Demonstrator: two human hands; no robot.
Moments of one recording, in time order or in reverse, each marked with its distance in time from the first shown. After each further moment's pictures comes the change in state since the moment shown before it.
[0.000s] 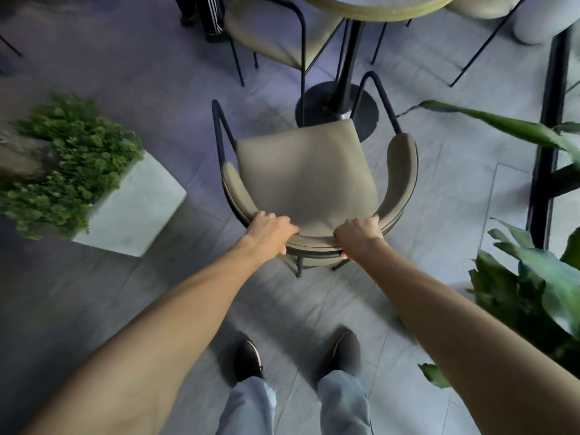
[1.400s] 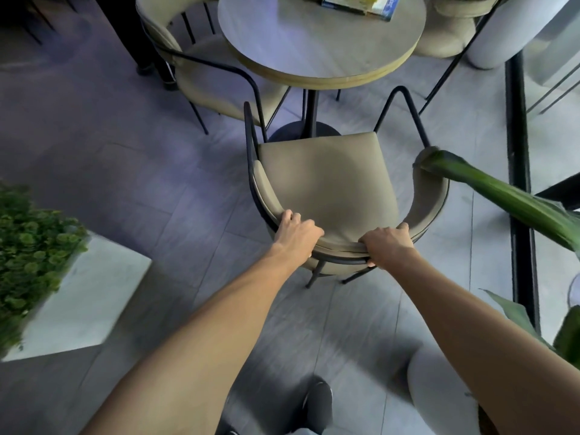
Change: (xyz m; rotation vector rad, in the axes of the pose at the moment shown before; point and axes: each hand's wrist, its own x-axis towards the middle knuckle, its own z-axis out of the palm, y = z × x) left_hand 0.233 0.004 -0.121 0.023 0.071 0.049; right_hand 0.136 0.188 -0.057 0.175 -0.004 0.178
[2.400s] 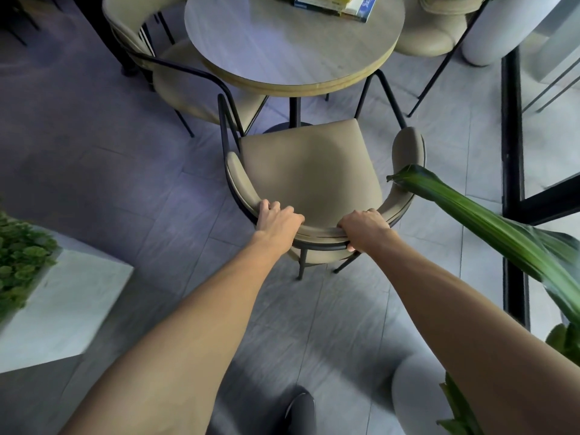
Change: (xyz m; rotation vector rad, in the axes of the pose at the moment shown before) left_hand 0.075 0.012 -0.026 0.007 -0.016 -0.126; right_hand 0.067 0.056 -0.022 0.048 0.062 -0.175
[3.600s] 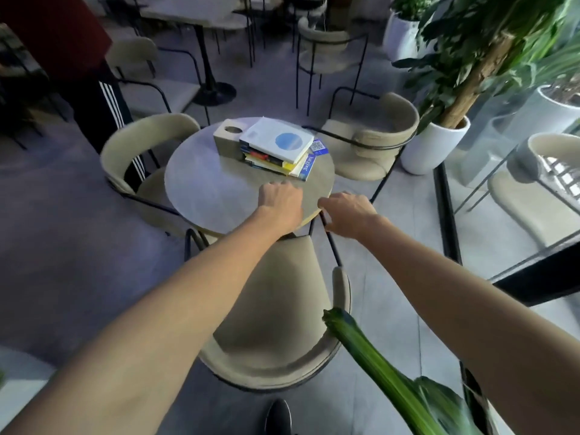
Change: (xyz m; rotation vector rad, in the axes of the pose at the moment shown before) left_hand 0.139 0.008 -0.359 0.083 0.311 -0.139; right_hand 0.005 0.185 -0.302 -0.011 0.416 0.021
